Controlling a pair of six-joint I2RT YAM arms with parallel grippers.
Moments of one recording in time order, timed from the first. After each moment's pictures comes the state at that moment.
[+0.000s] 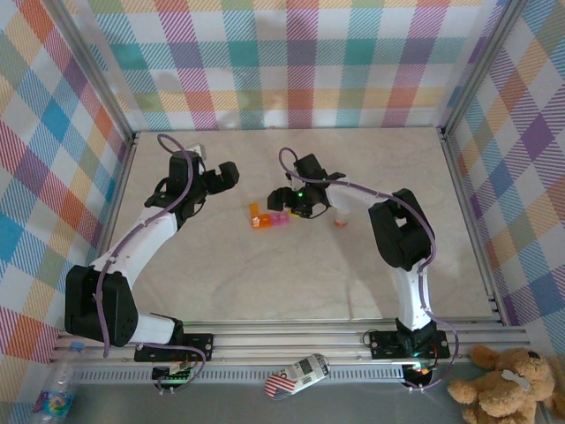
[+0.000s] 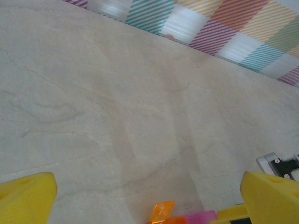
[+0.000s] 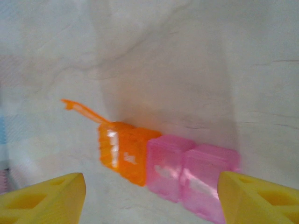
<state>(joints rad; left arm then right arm) -0.23 1.38 1.03 -0.21 0.02 -0.48 0.59 2.07 1.48 -0.37 -0.50 0.62</state>
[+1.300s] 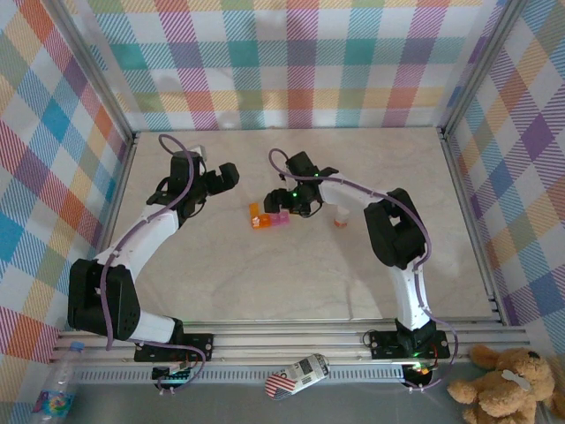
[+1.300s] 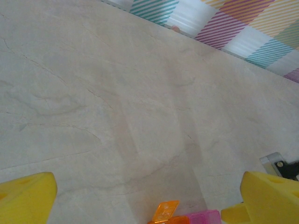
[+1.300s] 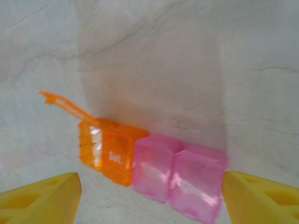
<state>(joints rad) -0.21 1.41 1.03 -0.21 0.04 -0.50 0.62 2.12 1.60 -0.54 -0.41 0.49</state>
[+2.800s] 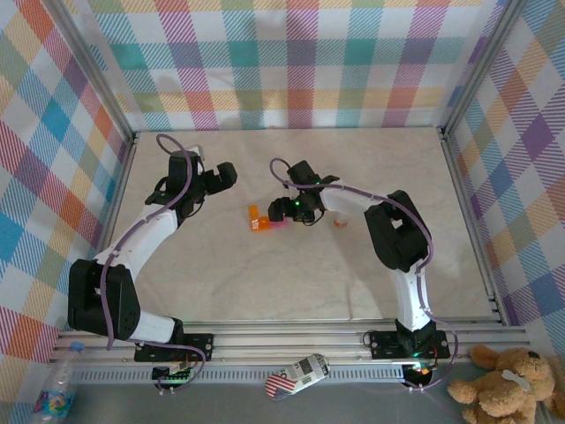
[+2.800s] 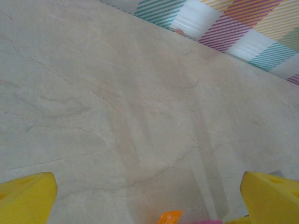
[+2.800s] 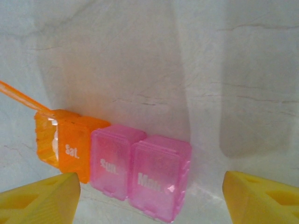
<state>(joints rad) -0.20 1.41 1.03 -0.21 0.04 -0.49 0.63 2.08 1.48 -0.50 -0.33 0.49</state>
